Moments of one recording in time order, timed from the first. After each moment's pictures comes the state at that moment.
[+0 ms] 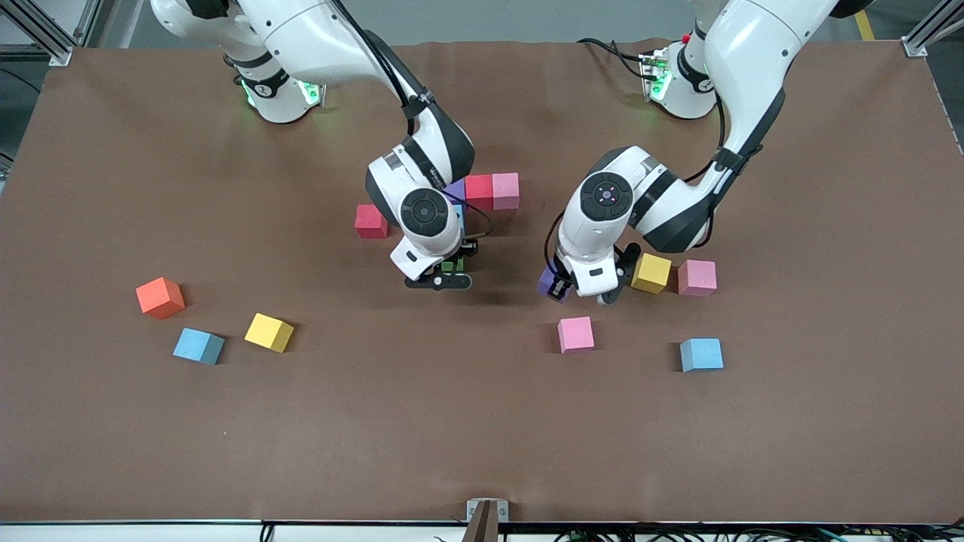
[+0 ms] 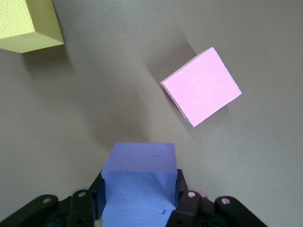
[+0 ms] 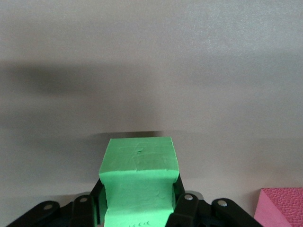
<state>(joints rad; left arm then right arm) -0.11 0.54 -0.55 -1.79 0.32 2.27 -1.83 0.78 0.64 -0.09 -1.61 0.21 2.08 0.60</state>
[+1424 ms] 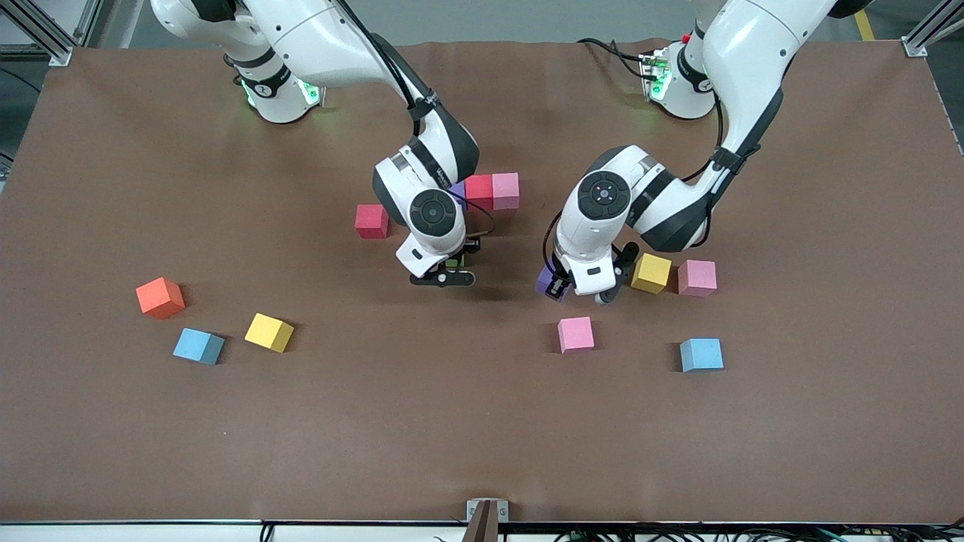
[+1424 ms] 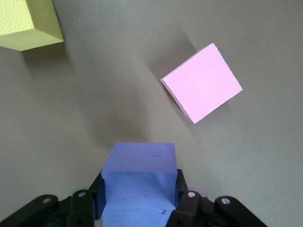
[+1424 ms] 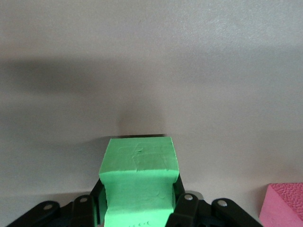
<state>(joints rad) -0.11 0.55 -0.55 -1.79 0.32 2.27 -1.83 0.80 0.66 -0.09 -1.62 0.21 2.08 0.62</state>
